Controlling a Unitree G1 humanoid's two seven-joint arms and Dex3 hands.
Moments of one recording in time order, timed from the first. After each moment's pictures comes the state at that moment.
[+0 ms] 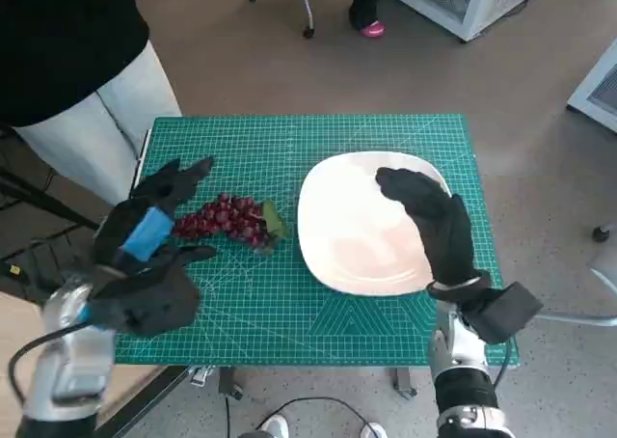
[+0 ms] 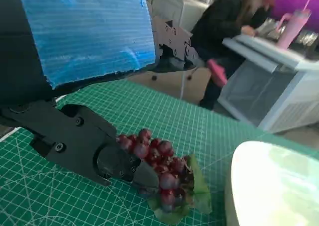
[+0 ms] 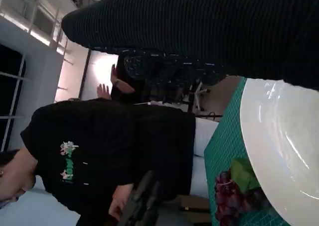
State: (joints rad) left arm -0.28 0.50 -0.01 -0.14 0.59 0.19 -0.31; right arm -0.63 -0.04 -0.18 0.96 0.28 -0.89 0.61
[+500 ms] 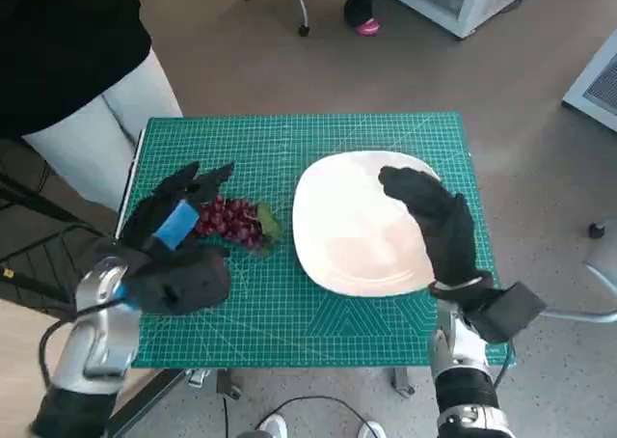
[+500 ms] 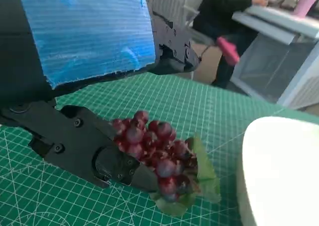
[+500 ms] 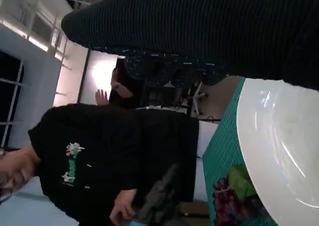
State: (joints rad) left arm -0.37 0.50 -0.11 0.02 0.62 0.21 -0.29; right arm -0.63 -0.04 -0.19 0.96 0.28 -0.88 0.61
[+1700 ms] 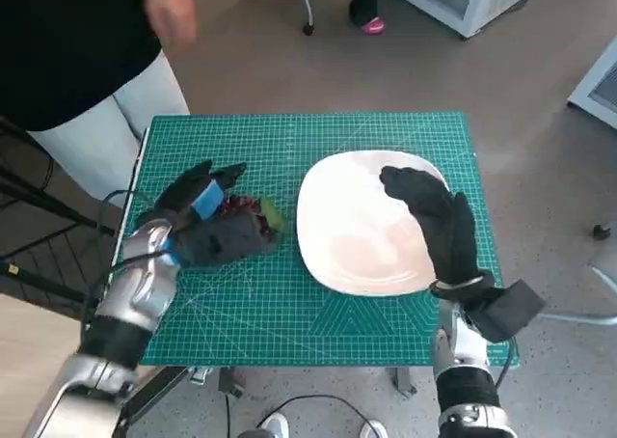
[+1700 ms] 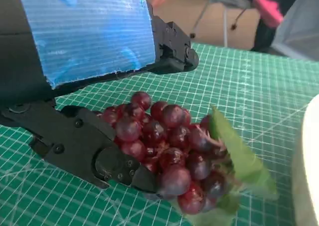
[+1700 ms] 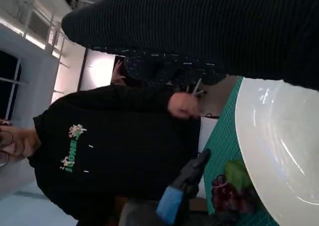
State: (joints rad) left arm -0.75 0.43 -0.32 0.73 0.63 0.15 -0.15; right arm -0.63 -0.04 -0.20 0.97 0.28 -0.89 0.61
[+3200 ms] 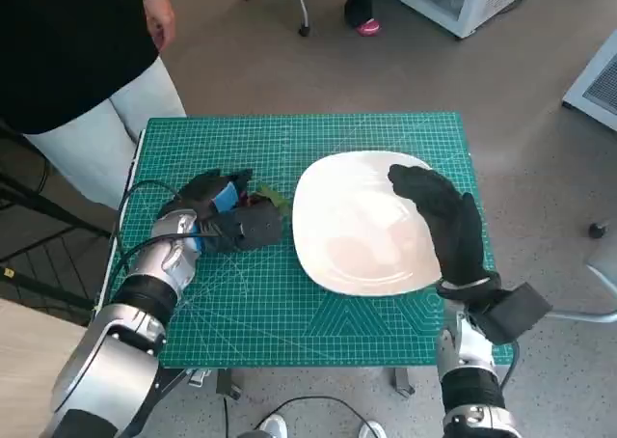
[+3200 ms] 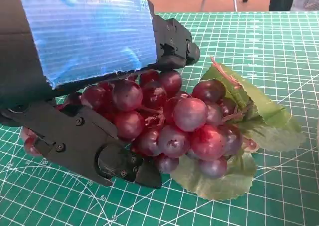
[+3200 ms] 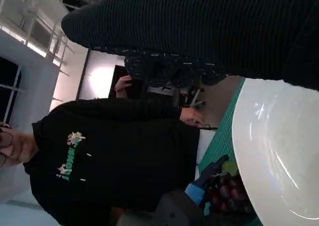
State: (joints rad) left arm -0.97 0.34 -0.44 1.24 0.62 0.00 -0.03; right arm -0.63 -0.06 -0.19 0.97 0.27 -0.90 0.58
